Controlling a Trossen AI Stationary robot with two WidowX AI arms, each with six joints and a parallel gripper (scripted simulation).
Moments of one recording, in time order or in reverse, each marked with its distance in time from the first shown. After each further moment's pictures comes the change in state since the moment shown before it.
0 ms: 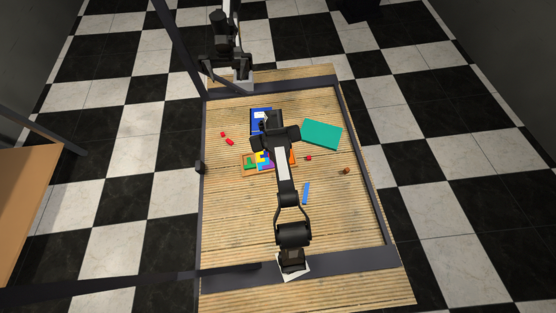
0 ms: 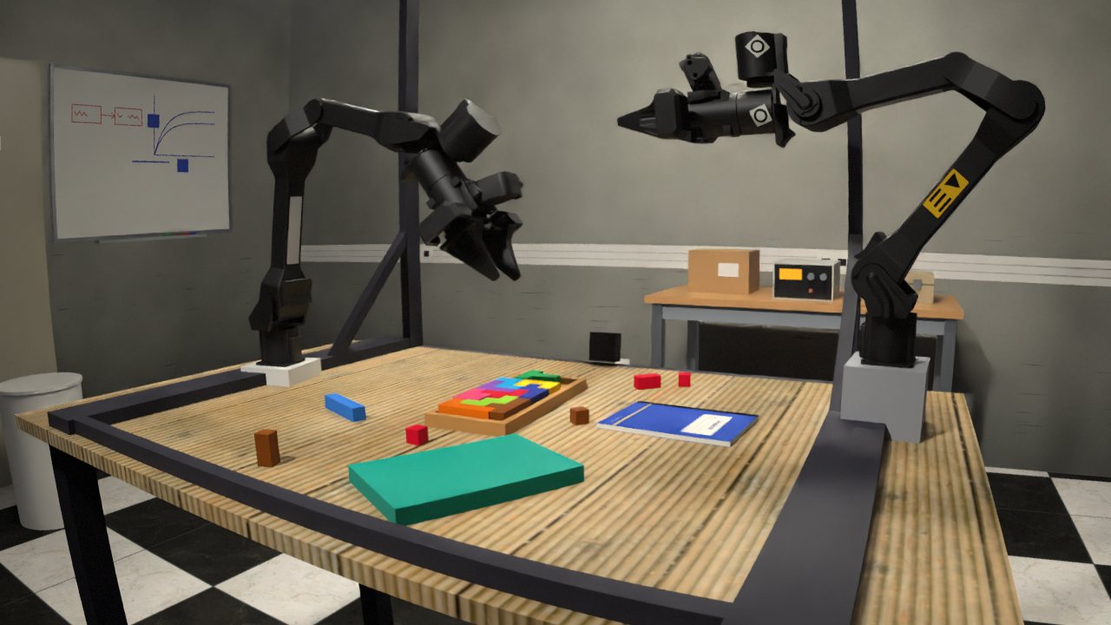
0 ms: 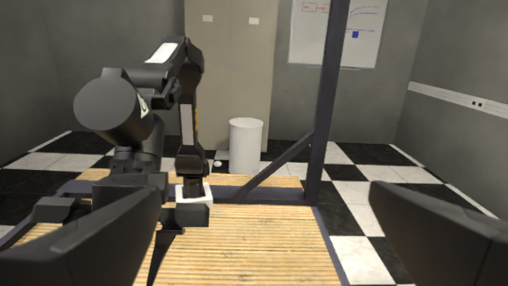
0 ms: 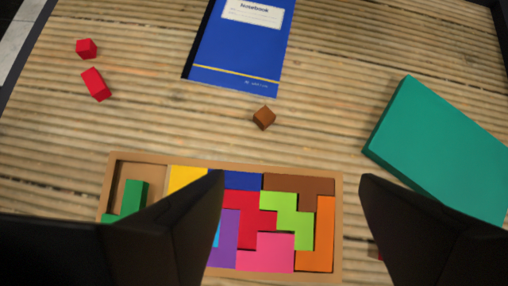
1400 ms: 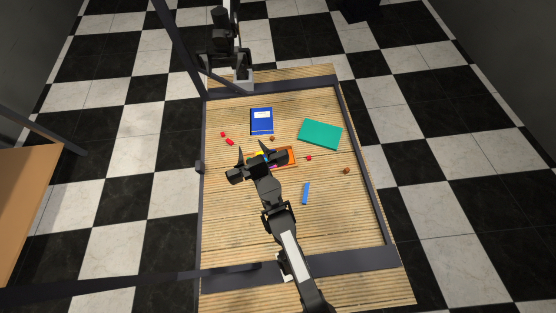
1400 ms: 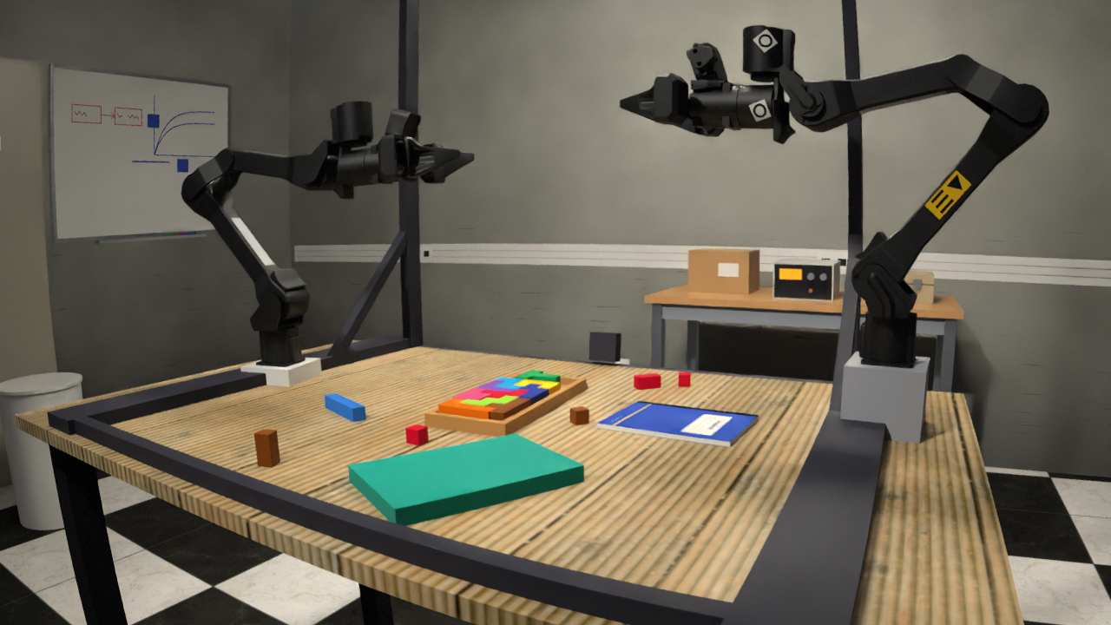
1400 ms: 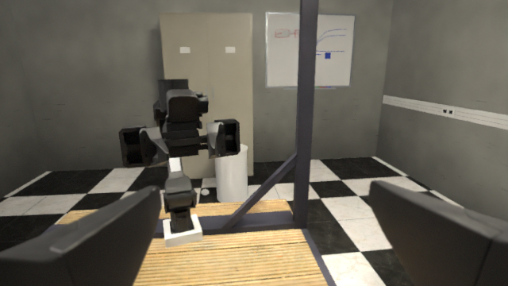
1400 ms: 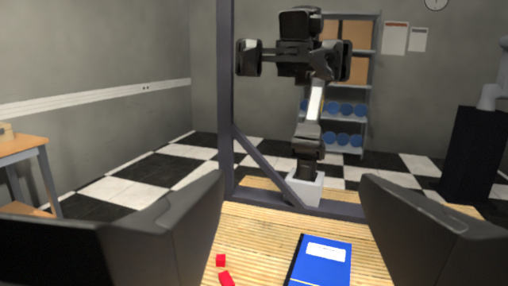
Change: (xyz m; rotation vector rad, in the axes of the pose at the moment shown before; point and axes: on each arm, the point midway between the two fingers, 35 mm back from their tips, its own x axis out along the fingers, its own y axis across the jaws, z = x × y) left arm -0.005 -0.007 0.019 0.060 -0.091 -0.081; right arm -0.195 0.080 -0.008 0.007 -0.974 0.179
